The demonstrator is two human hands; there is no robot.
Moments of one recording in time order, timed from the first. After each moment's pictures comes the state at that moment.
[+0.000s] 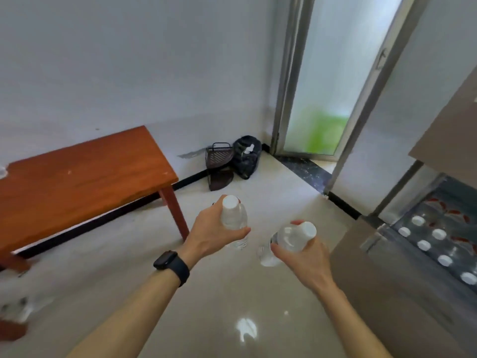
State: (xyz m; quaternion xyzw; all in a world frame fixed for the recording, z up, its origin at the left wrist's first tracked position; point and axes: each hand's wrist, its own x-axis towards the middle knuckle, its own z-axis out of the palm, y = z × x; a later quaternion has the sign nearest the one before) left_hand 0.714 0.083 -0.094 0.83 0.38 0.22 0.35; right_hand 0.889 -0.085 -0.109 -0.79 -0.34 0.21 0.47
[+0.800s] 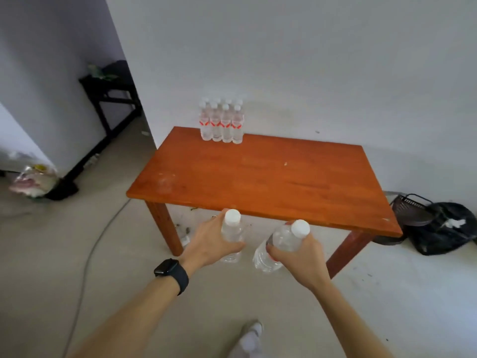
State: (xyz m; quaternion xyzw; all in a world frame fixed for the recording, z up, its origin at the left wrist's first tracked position) left_hand 0.098 0.250 -0.126 0.63 0.67 0.26 0.28; right_hand 0.335 0.265 -0.130 -0.61 -0.65 0.35 0.30
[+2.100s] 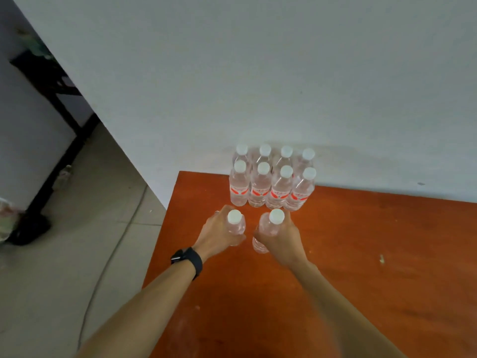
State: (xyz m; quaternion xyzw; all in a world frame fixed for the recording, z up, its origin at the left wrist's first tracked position) left_hand -0.254 0.840 -0.229 0.57 0.70 0.20 0.38; right_hand -0.060 0.859 -0.227 -0.64 -0.62 0.40 0.20
